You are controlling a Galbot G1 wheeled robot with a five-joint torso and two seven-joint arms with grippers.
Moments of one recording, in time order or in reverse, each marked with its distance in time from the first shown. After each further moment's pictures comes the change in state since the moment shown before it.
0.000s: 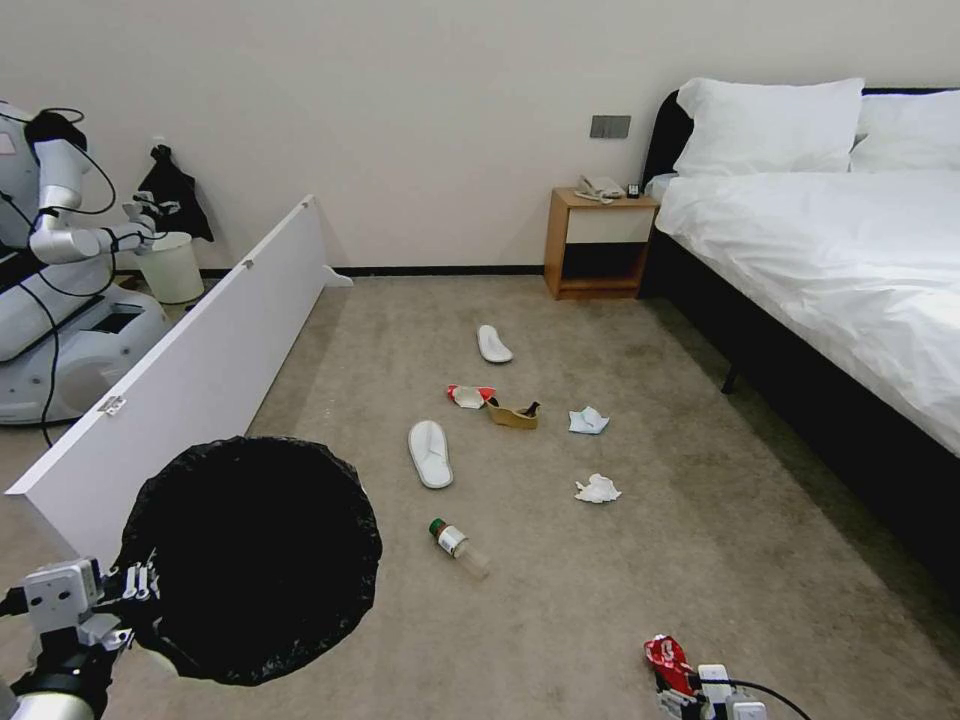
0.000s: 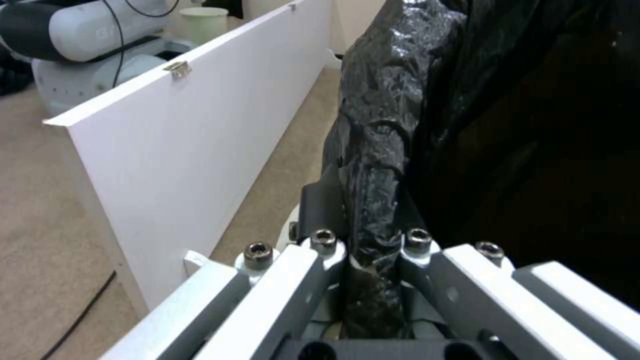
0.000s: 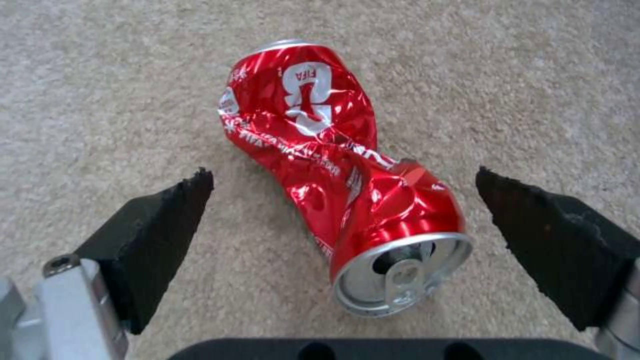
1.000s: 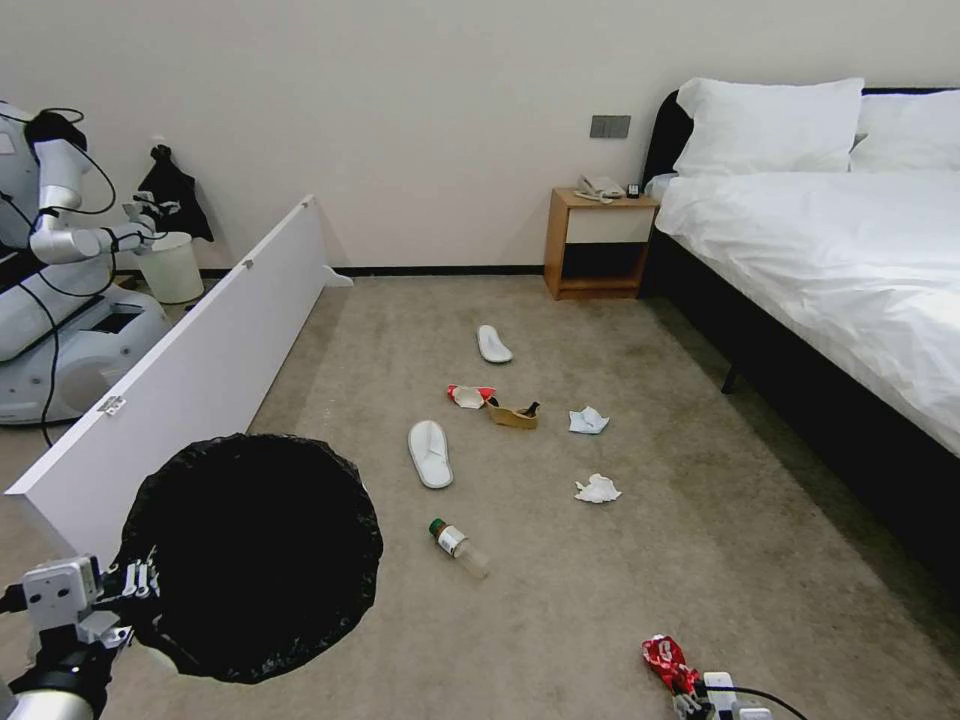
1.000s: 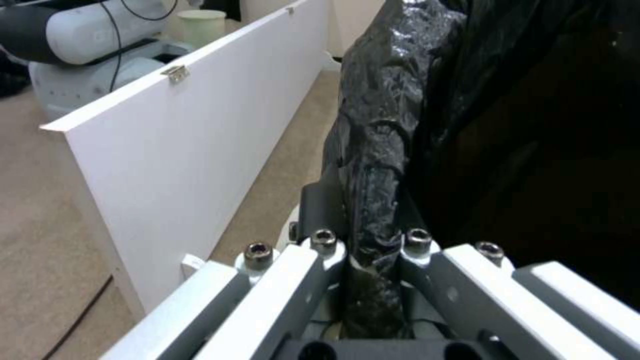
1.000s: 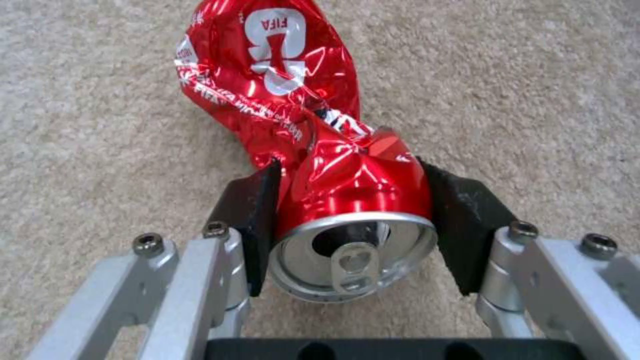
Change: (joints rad) left arm -0.002 0.008 -0.003 -0.003 -0.009 0.001 -0.002; right arm 0.016 0.010 0.034 -0.067 -0.017 0.024 -0.057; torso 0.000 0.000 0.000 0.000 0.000
